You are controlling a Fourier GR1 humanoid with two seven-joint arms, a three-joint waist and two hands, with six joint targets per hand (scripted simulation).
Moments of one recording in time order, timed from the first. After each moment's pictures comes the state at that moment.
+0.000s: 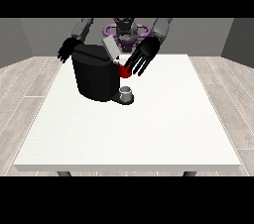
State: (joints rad) left arm -1.16 0.46 0.06 -0.61 -0.75 -0.19 -0.18; right arm -0.32 -0.04 -0.06 -1.38 -0.03 -0.17 -0.07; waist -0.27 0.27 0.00
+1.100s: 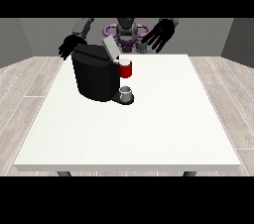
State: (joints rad) left arm -1.03 0.31 0.17 -0.67 -0.62 -0.22 -0.17; right arm -0.21 -0.06 -0.14 -1.25 -0.08 -0.17 -0.13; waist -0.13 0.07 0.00
